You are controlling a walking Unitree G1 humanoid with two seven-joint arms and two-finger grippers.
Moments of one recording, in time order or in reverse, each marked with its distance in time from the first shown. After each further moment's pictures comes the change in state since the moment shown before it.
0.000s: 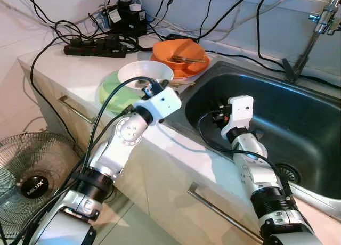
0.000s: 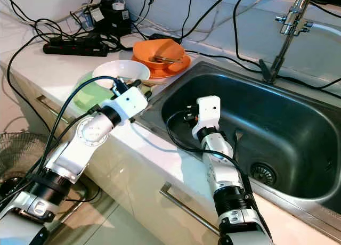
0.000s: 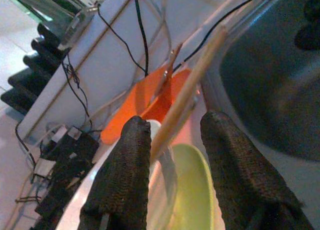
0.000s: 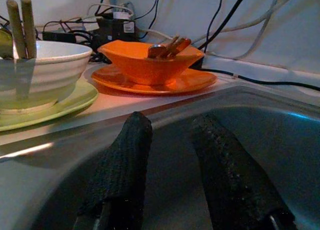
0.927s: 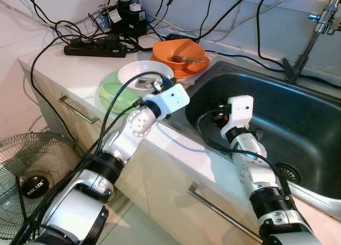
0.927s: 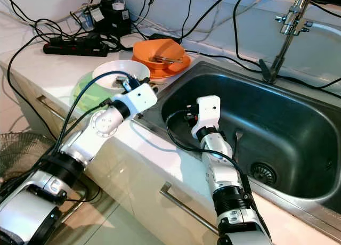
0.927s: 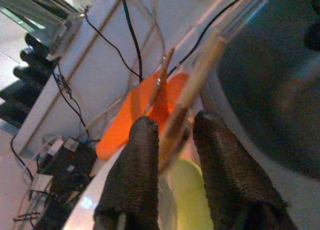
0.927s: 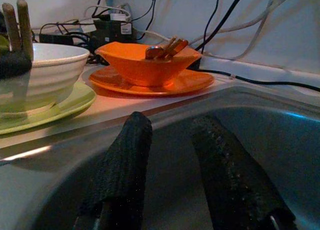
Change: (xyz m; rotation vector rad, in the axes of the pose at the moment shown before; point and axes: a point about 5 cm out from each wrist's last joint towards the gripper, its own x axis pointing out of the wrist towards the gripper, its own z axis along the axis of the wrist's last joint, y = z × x) left arm 0.026 -0.003 -0.001 0.046 0.003 -0.022; right arm 0.001 0.001 0.000 0.004 -0.004 -0.014
